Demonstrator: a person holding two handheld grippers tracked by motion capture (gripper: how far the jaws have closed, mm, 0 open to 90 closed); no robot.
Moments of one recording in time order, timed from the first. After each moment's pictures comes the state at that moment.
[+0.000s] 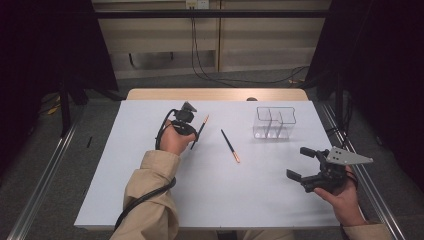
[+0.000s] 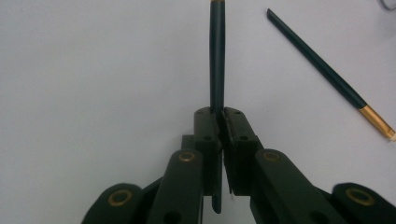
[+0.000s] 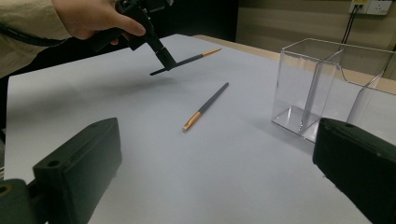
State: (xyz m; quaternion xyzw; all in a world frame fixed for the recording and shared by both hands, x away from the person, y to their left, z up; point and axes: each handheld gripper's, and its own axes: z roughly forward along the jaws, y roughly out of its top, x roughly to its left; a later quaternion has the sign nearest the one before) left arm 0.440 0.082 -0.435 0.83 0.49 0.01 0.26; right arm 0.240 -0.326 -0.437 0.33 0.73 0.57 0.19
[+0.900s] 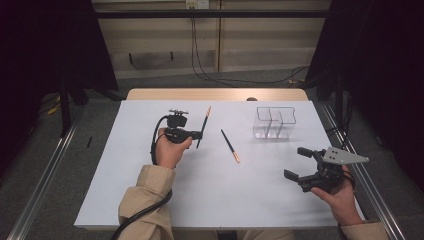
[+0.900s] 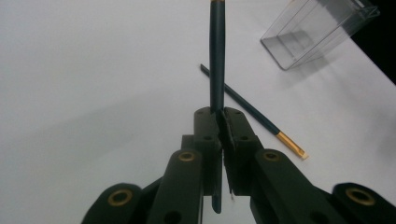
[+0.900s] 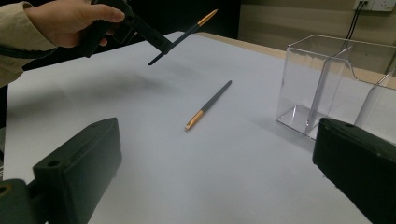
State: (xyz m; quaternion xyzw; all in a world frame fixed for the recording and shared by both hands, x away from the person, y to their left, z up) left arm 0.406 0.102 -0.429 0.78 0.46 0.00 0.43; right arm 0.243 -0.320 -0.439 0.33 0.73 0.56 0.18
